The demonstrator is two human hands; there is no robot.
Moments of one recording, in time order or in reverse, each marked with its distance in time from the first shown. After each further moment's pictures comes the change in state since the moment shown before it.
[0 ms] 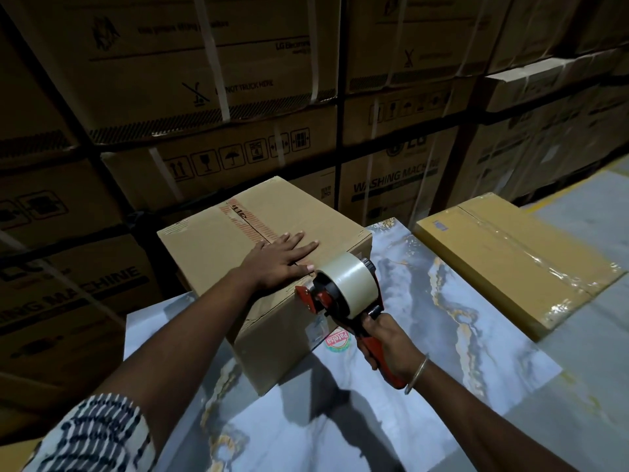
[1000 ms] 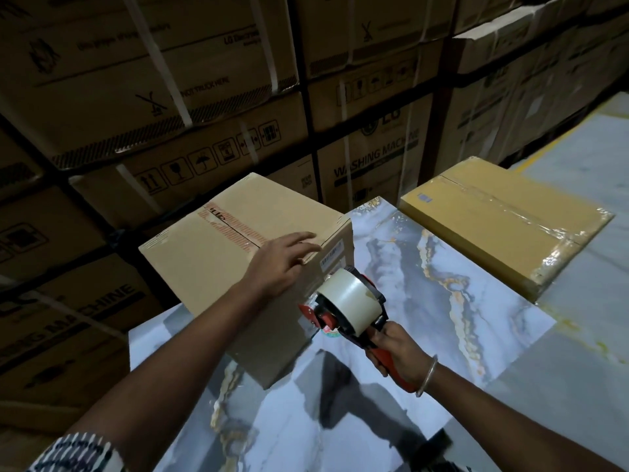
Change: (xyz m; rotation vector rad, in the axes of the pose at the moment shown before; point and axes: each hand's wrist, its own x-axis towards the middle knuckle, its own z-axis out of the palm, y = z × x) left_hand -0.004 0.050 0.004 -0.155 0.374 0.272; right_hand -0.036 0.036 -0.031 0.046 -0.020 0.025
